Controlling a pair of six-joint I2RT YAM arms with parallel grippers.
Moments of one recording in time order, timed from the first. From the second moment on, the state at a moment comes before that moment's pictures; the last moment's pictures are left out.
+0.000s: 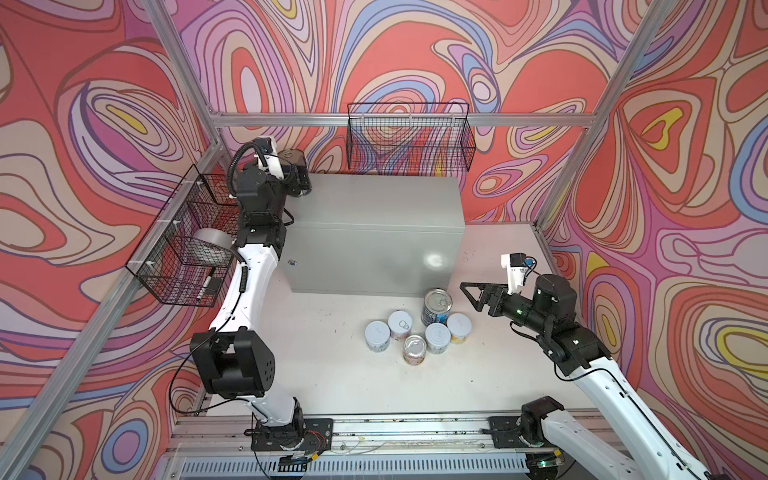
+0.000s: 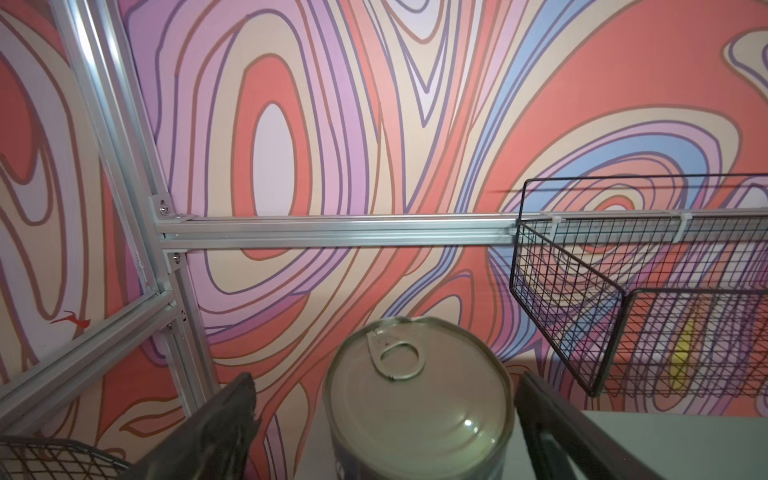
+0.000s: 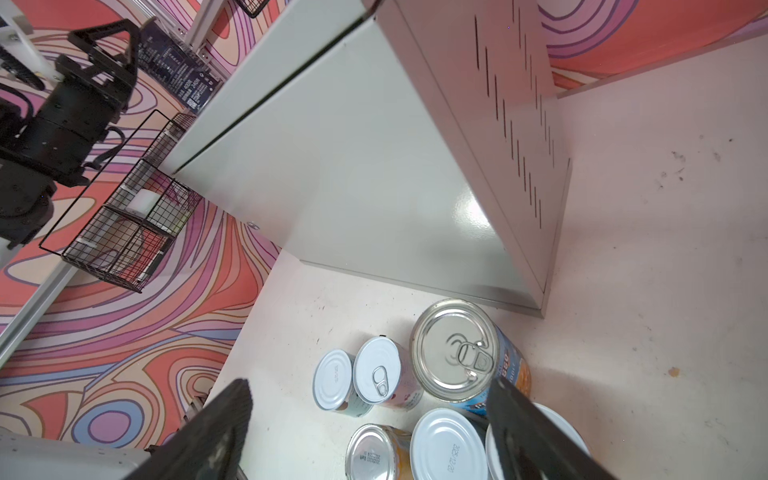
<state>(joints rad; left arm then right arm) 0.05 1.61 1.63 0.16 0.03 0.00 0.27 0.81 0.78 -0.31 -0.41 0.53</state>
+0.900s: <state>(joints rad) -0.03 1.29 1.53 -0.09 -0.17 -0.08 0.27 0.93 0.70 -0.43 -0.32 0.49</state>
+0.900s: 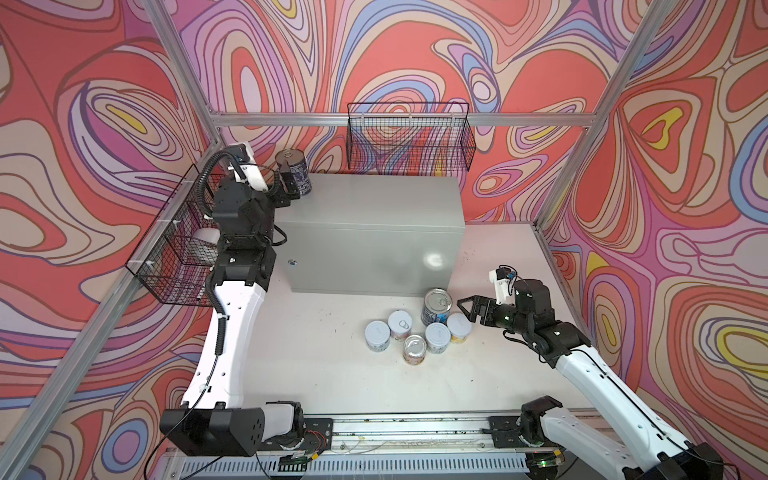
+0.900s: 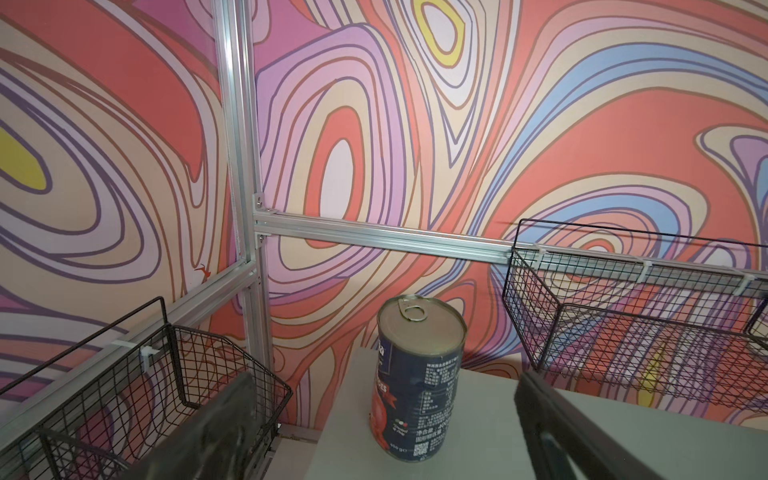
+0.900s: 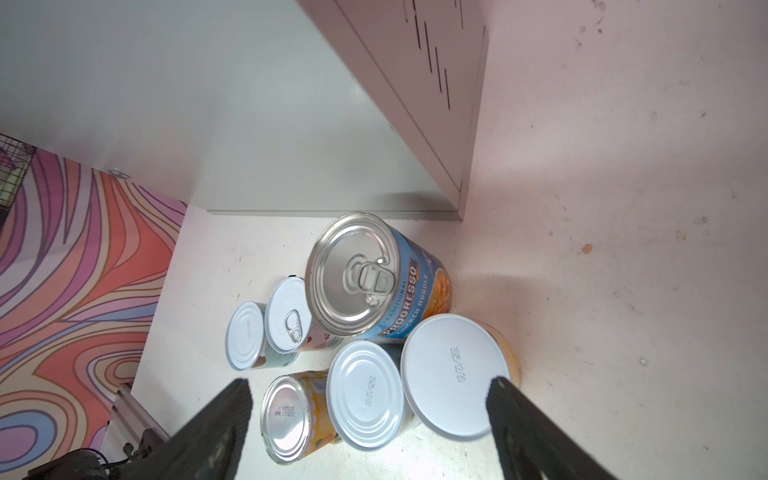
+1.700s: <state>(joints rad) -0.21 0.96 1.17 -0.53 0.26 -0.09 0.32 1.16 0.76 -0.39 -0.40 0.47</state>
